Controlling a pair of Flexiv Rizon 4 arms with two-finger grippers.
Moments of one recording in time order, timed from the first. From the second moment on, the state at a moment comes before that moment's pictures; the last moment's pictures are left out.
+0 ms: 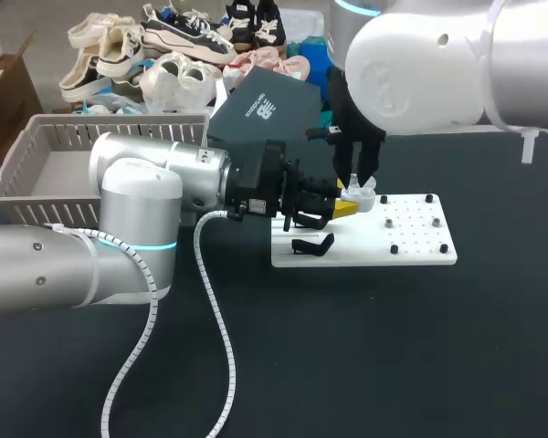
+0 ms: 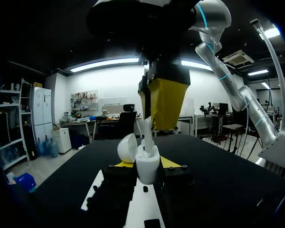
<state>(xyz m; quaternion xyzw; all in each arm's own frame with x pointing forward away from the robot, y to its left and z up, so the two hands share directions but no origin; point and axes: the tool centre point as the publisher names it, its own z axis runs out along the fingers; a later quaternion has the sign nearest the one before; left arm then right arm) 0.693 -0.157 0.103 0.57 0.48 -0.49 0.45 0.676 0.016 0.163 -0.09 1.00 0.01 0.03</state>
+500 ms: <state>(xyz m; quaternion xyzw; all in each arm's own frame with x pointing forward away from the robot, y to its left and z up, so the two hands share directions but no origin) 0.693 -0.157 0.103 0.57 0.48 -0.49 0.45 0.678 0.013 0.160 -0.09 1.00 0.00 0.04</state>
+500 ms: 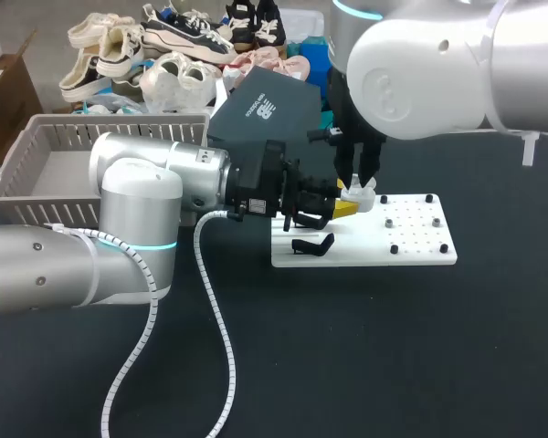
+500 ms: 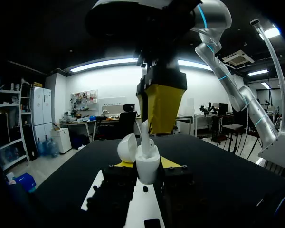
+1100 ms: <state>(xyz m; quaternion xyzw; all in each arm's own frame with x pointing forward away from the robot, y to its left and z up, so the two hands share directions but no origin) 0.693 -0.157 0.103 0.57 0.48 -0.49 0.45 0.681 0.014 0.155 -0.09 1.00 0.01 0.04</state>
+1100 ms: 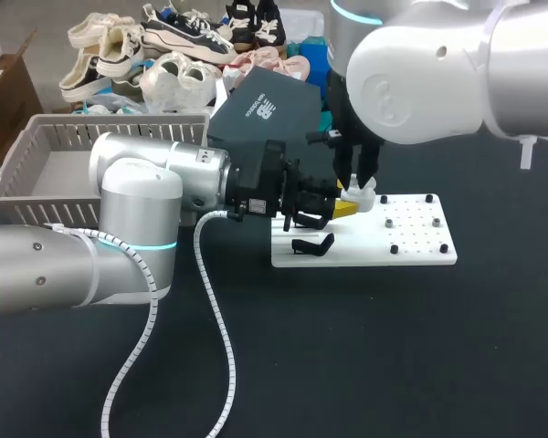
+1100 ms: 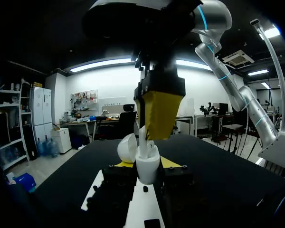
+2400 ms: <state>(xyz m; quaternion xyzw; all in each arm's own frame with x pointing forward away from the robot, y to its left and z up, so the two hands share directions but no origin) 0.693 -0.157 0.102 0.57 0.48 -0.49 0.45 0.686 0.013 0.147 -0.09 1.00 0.00 0.03</state>
